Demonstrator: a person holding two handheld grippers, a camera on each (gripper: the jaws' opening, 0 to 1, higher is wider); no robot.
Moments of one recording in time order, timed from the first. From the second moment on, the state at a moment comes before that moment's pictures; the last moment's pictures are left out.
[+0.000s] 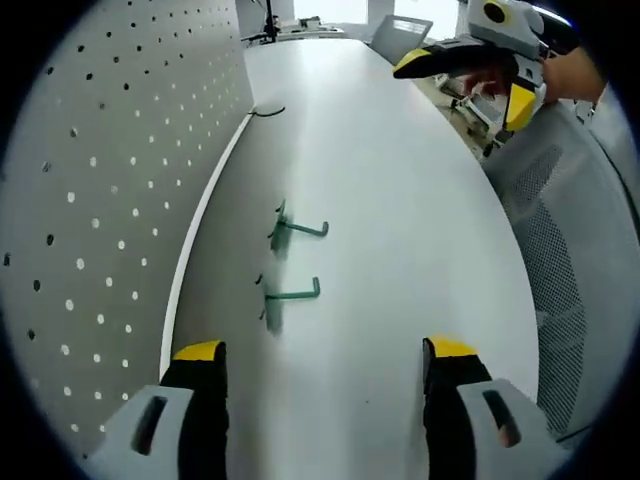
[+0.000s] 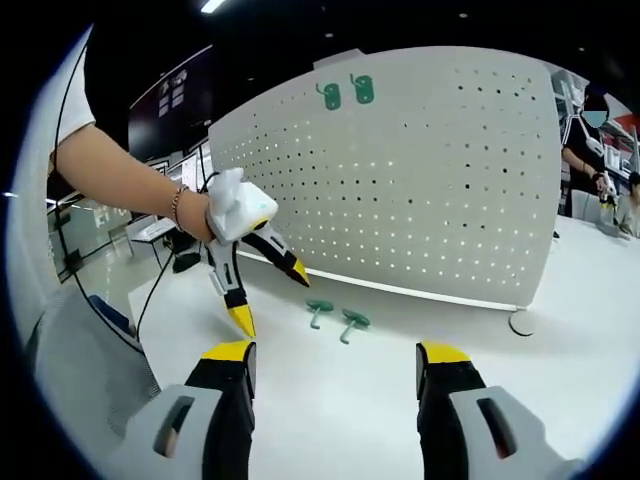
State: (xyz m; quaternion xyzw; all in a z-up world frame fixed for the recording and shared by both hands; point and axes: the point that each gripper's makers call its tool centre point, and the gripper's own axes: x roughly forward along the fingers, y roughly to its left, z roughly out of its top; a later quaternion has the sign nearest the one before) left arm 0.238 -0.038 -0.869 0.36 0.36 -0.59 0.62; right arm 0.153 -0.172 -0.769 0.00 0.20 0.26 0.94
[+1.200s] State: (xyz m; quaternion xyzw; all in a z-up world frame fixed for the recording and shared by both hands) left arm 0.246 -0.055 -0.884 0.36 0.36 -0.60 0.61; right arm 0.156 -0.179 -0.768 0.01 0.20 0.25 0.95
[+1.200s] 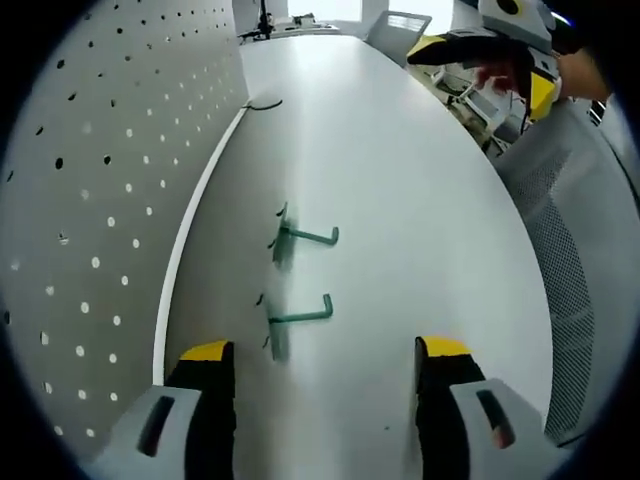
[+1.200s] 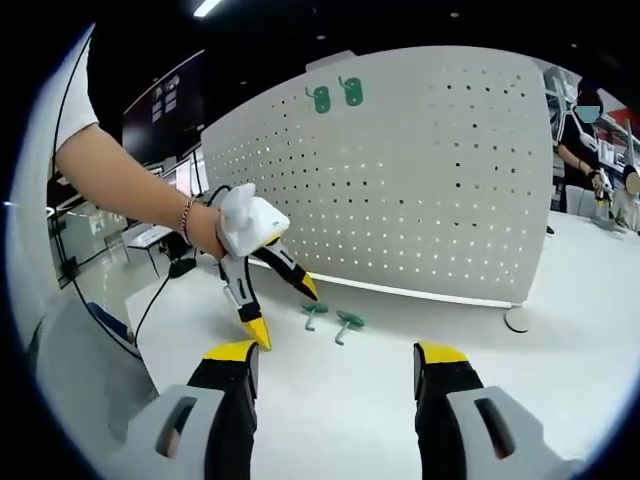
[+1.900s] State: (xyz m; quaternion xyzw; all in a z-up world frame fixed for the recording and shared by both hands) left arm 0.270 -0.057 -0.879 0.32 0.36 -0.56 0.67; right arm 0.157 -0.178 -0.768 0.01 0.20 0.25 0.95
